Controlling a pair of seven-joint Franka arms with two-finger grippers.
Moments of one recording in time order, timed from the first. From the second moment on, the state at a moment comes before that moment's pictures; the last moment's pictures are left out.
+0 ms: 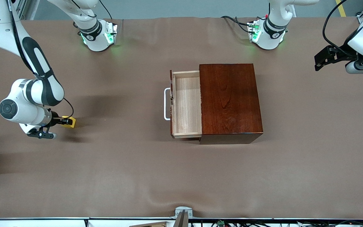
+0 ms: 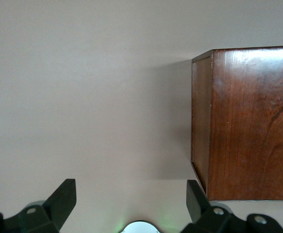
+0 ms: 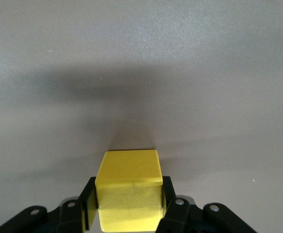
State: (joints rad) left arm -0.13 -0.08 -0.01 -1.59 0.04 1.46 -0.09; right arm -0.22 0.45 0.05 -2.05 -0.08 2.34 0.01
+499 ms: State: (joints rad) left arm -0.13 -0.08 -0.01 -1.59 0.04 1.46 -0.09; right arm -0.21 0.42 0.08 -2.02 -0.06 2.21 0.00
